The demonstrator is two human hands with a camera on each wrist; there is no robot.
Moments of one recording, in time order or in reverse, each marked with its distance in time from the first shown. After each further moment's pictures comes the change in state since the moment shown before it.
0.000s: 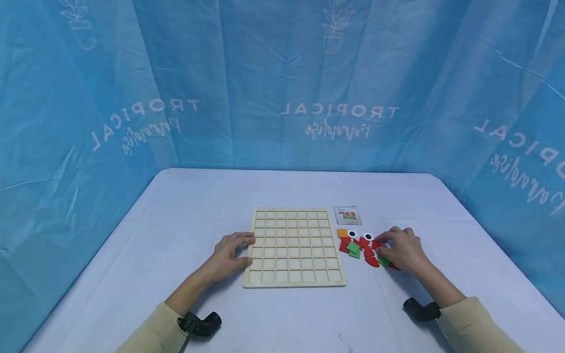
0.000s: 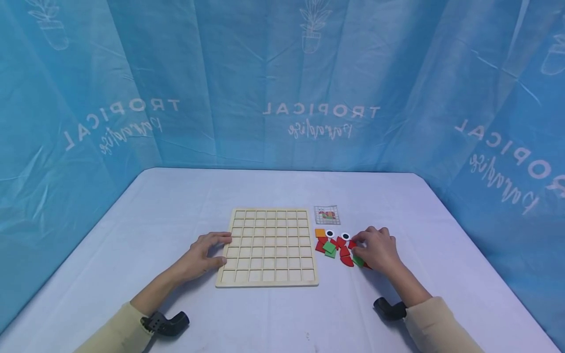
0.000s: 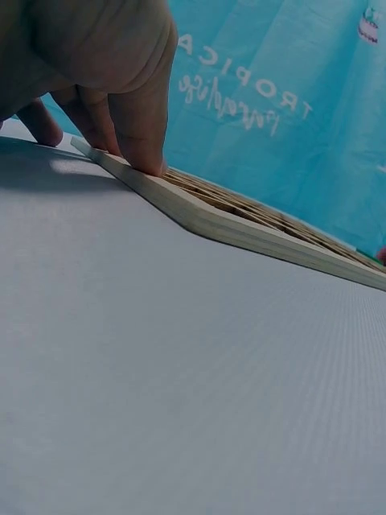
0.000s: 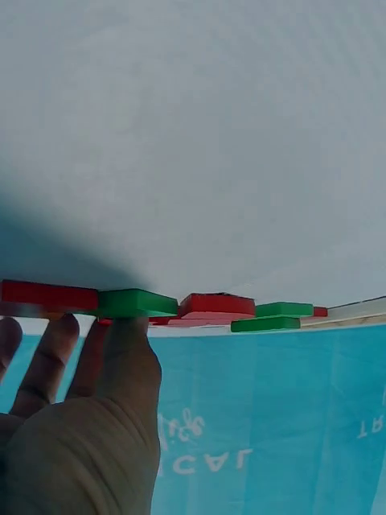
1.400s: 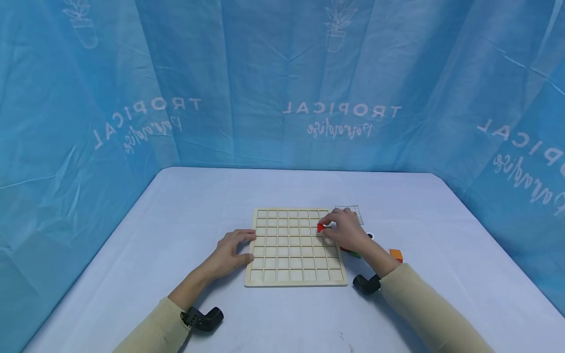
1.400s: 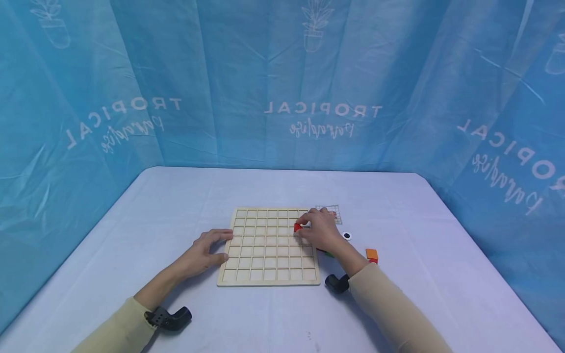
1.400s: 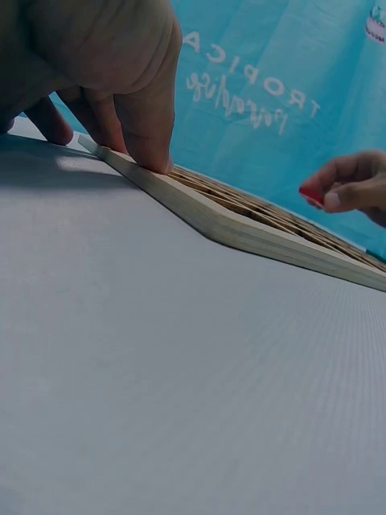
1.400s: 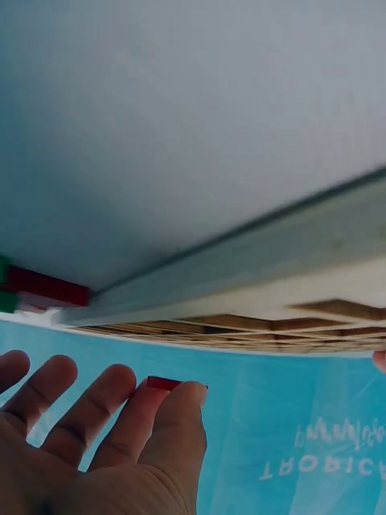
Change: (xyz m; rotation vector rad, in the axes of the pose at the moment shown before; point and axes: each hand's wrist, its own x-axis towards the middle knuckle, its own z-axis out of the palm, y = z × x) left_hand 0.007 -0.004 0.000 0.003 -0.008 0.007; right_hand 0.054 -0.106 0.038 0.112 -0.009 -0.245
